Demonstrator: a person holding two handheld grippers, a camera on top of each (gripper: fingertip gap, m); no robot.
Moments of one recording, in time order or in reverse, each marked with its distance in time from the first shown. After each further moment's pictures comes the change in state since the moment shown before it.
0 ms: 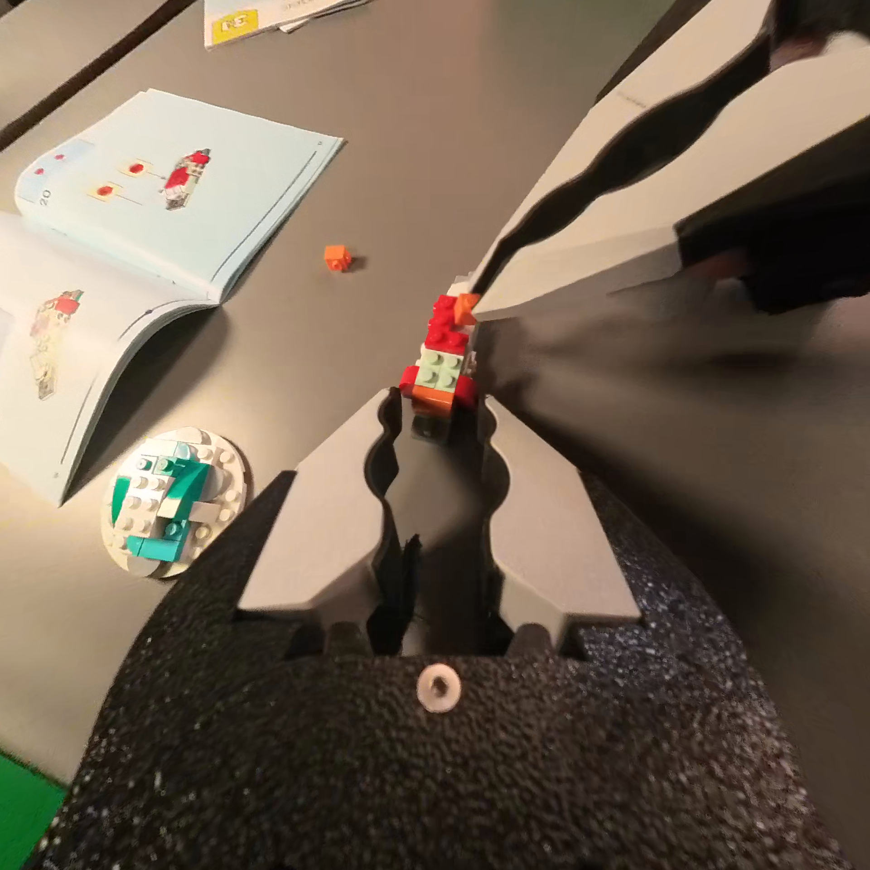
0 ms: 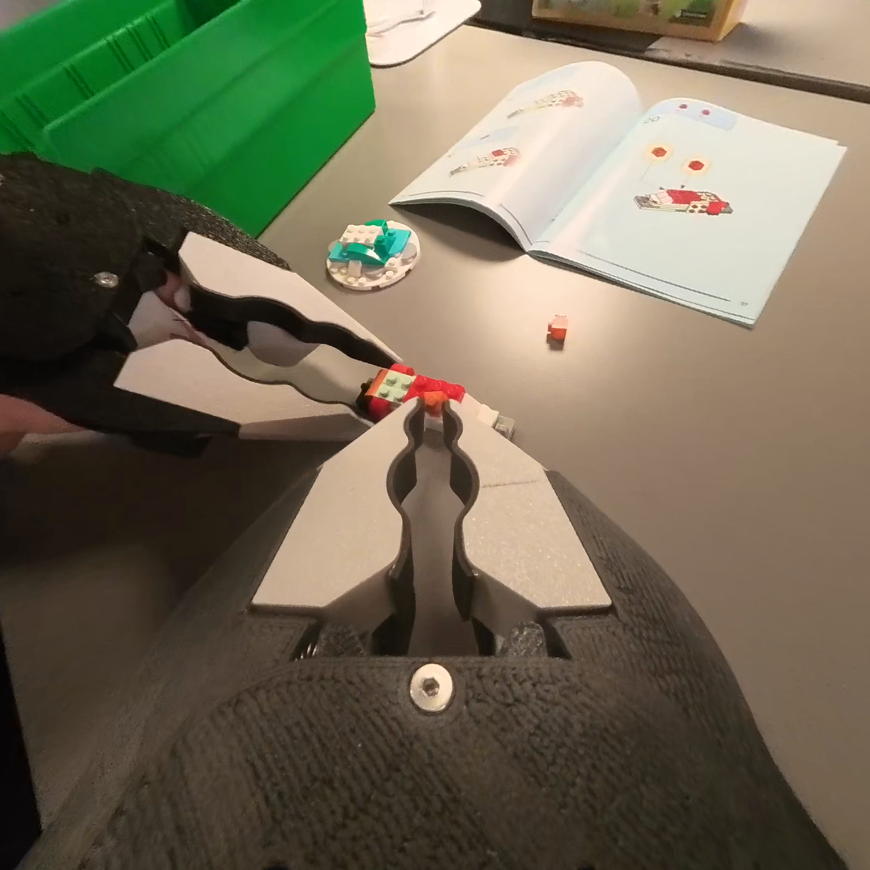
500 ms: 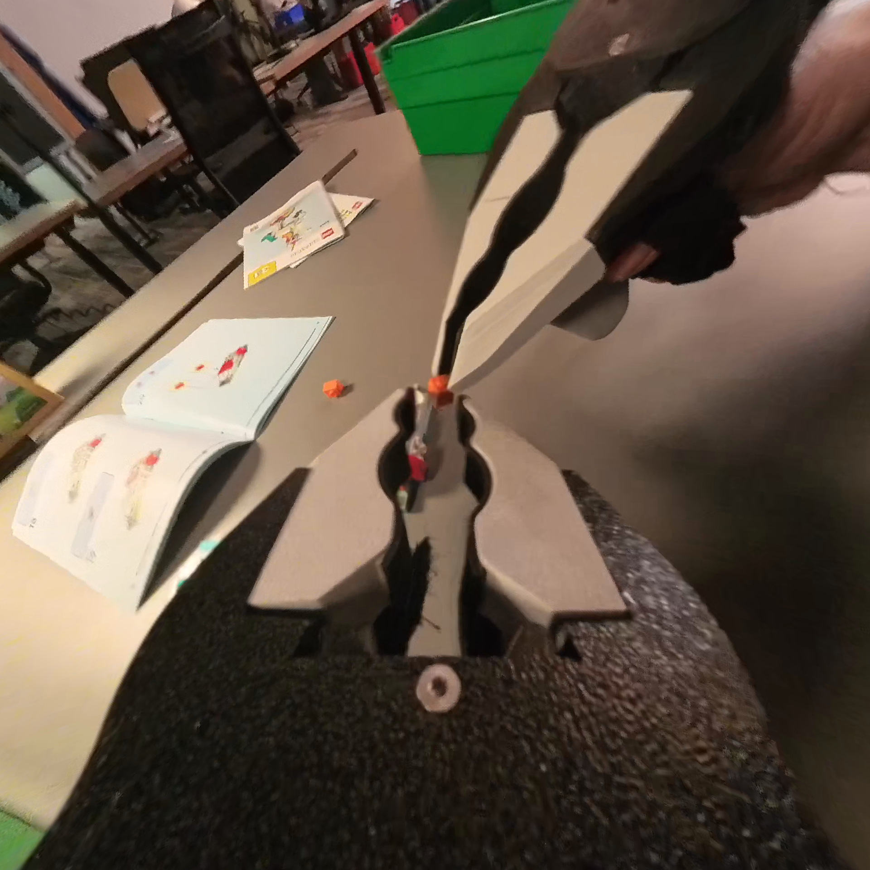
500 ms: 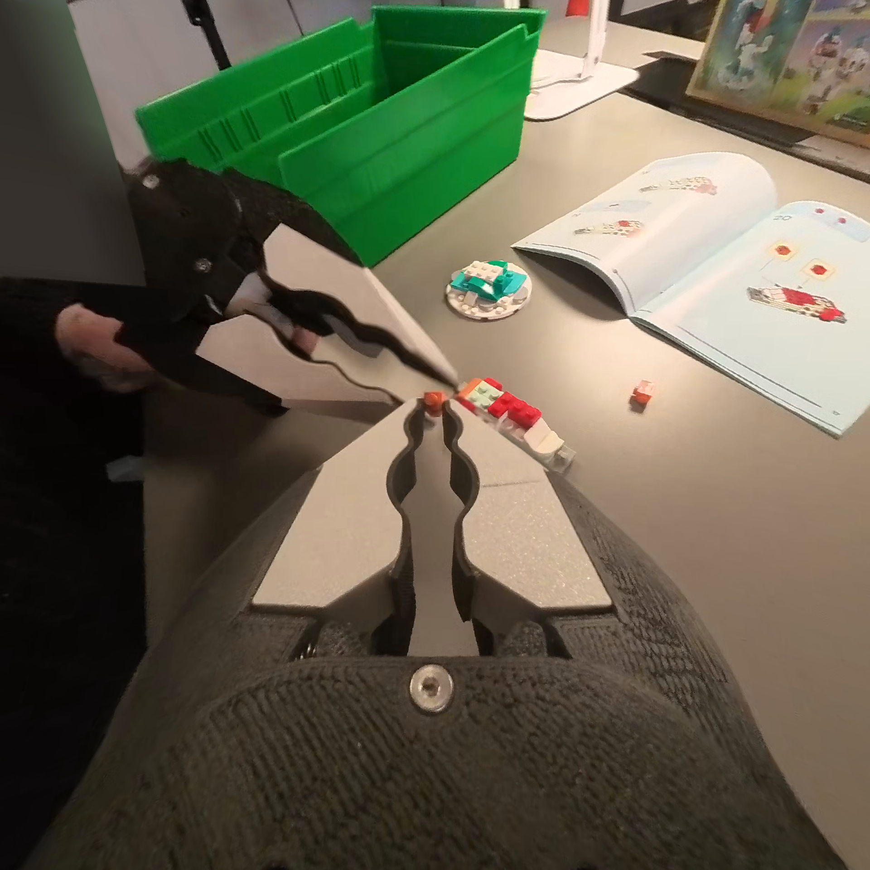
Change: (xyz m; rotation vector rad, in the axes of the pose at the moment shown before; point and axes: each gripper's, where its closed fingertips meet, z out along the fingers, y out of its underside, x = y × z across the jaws) left arm 0.024 -0.039 -0.035 0.318 0.027 0.227; right arm -0.041 -0.018 -0.025 0.042 -0.242 -0.143
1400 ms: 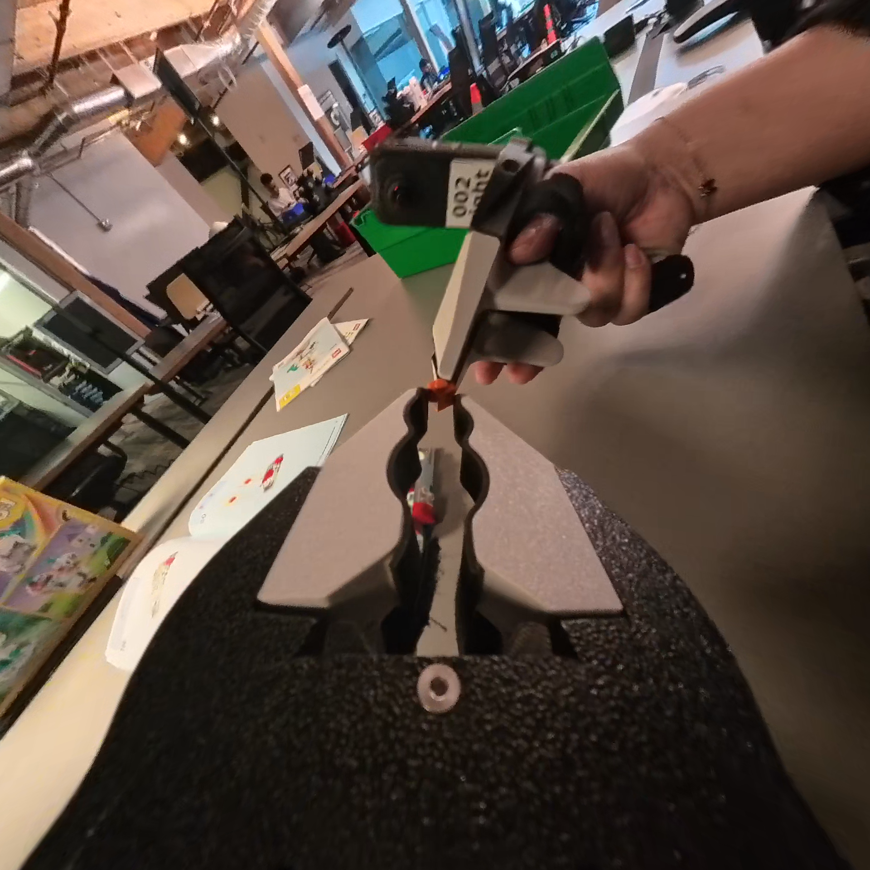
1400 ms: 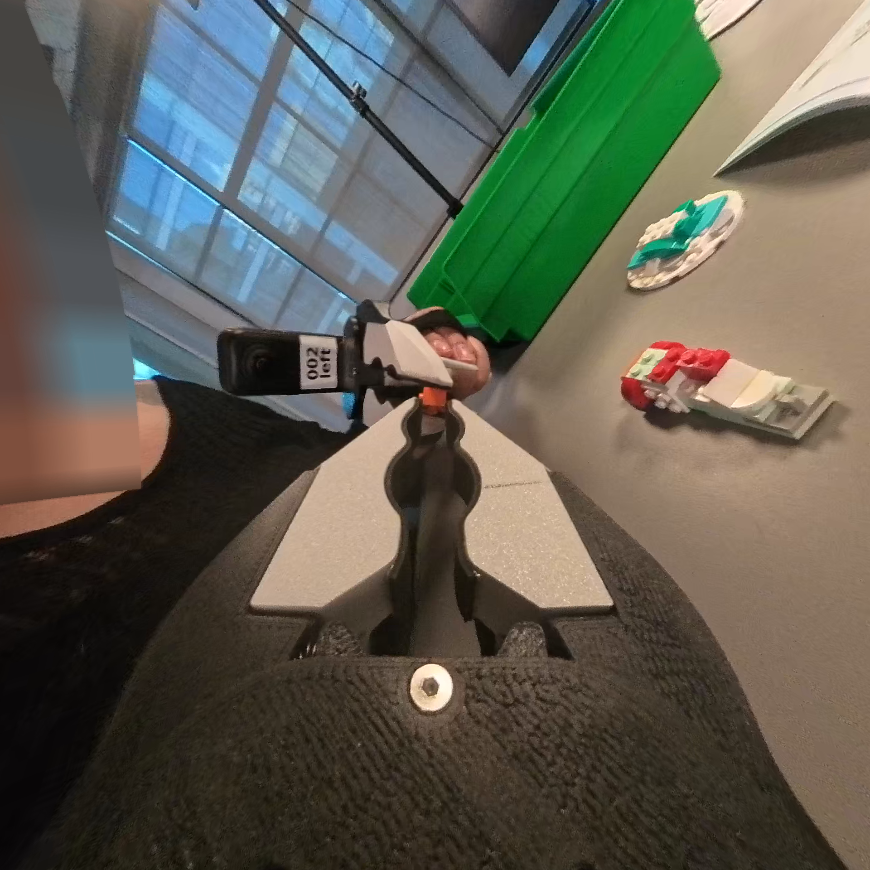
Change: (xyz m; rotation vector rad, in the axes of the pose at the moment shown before) left arm 0.016 -0.030 -0.028 0.231 0.035 0.250; right arm -0.031 -0.016 -0.021 0.176 -0.589 0.660
